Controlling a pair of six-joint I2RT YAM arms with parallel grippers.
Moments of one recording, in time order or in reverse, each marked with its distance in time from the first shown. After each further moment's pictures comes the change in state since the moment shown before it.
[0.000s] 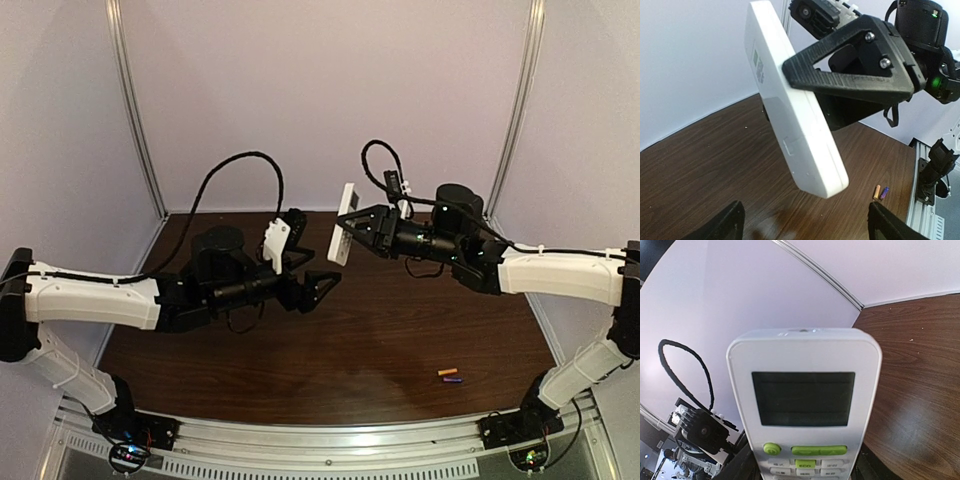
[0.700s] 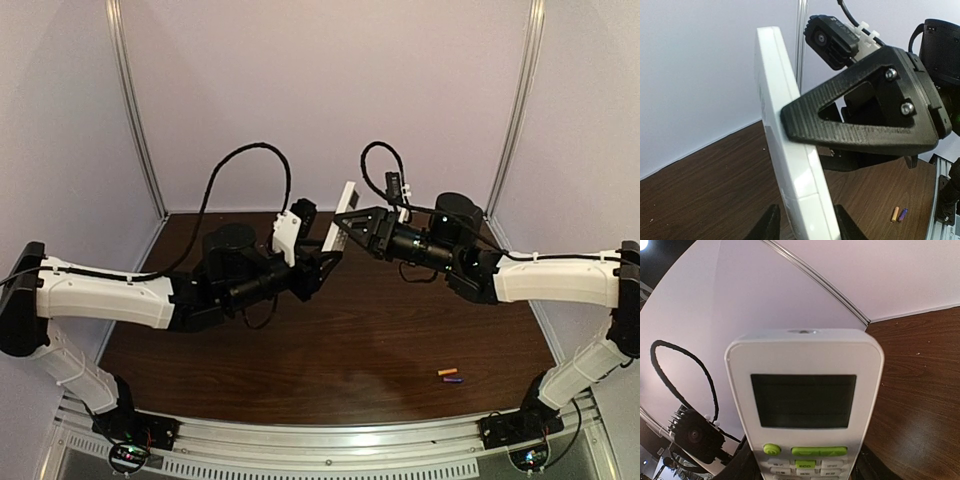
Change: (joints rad) left arm -0.045 0.087 0.074 0.087 -0.167 0.057; right arm 0.064 0.008 -0.045 0.149 0.089 0.022
